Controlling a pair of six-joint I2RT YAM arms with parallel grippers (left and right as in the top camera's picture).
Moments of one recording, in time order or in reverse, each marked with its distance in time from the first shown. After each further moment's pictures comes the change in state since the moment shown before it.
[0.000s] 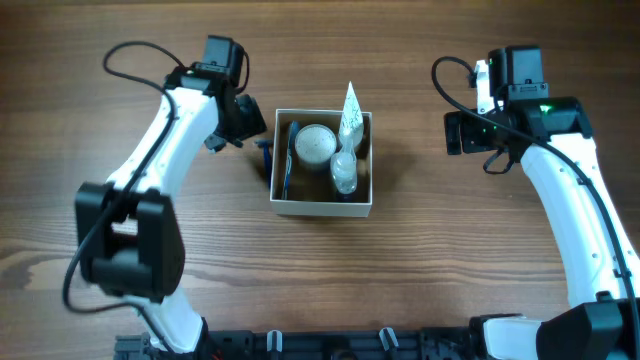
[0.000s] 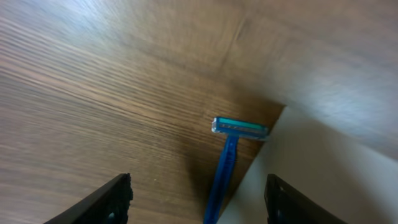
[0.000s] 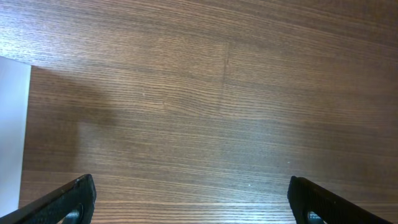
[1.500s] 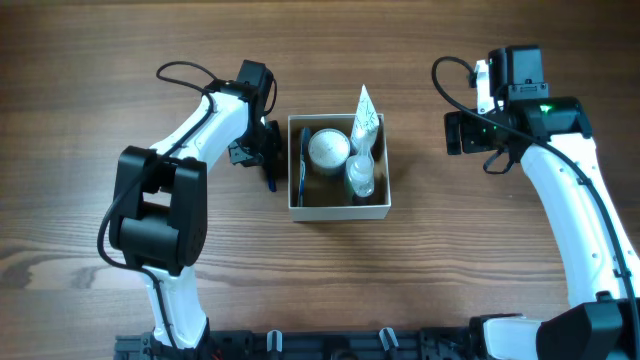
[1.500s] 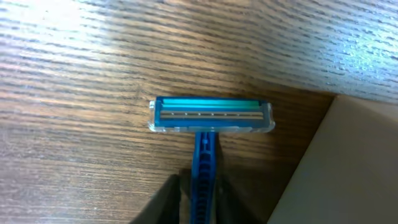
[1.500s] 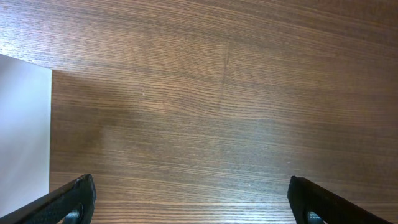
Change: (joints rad) left arm -0.074 0.148 -0.035 0.047 0.079 0.093; right arm 0.000 0.000 0.000 0.000 0.000 0.000
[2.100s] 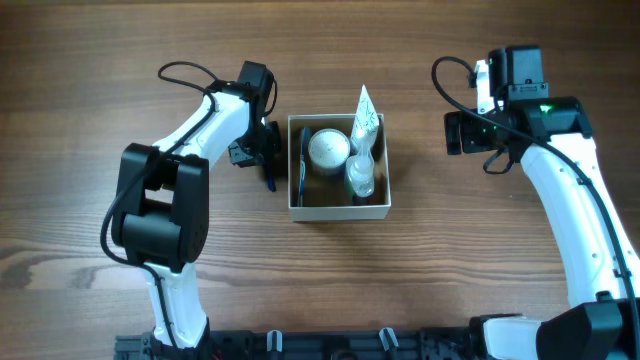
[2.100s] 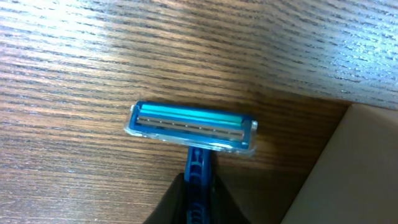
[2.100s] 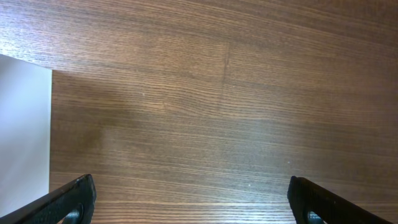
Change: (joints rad) left arm 0.000 0.022 0.003 0.007 -0.014 0.010; right arm 0.000 0.000 0.000 0.000 0.000 0.000
